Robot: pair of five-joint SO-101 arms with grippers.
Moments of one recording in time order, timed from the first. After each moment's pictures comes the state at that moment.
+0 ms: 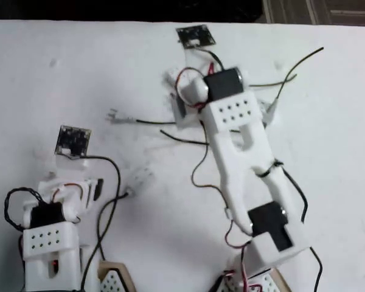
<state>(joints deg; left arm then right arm) -18.2 -64.2 79.3 51.9 -20.8 -25.4 4.4 -19.5 95.5 -4.8</state>
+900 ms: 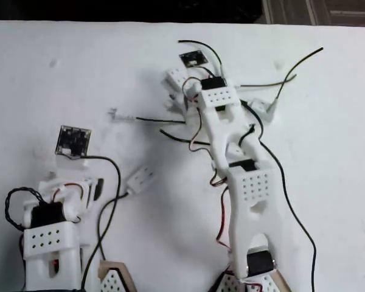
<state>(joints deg) -18.2 -64.2 79.3 51.9 -20.8 -17.2 47.8 -34.0 70.9 6.9</state>
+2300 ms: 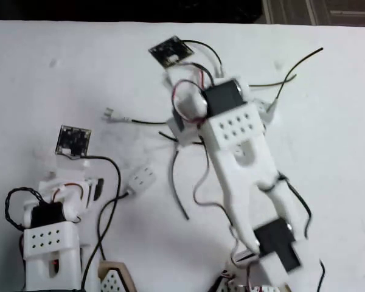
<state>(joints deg) -18.2 -64.2 79.3 51.9 -20.8 -28.0 -5.8 -12.6 98.5 11.6</state>
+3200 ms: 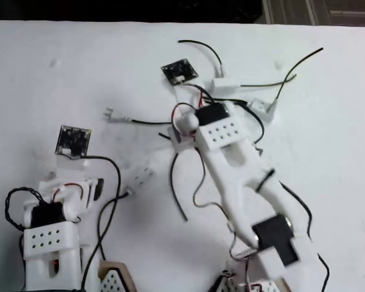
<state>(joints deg) -18.2 -64.2 79.3 51.9 -20.8 -26.8 1.2 12.4 65.0 2.3</state>
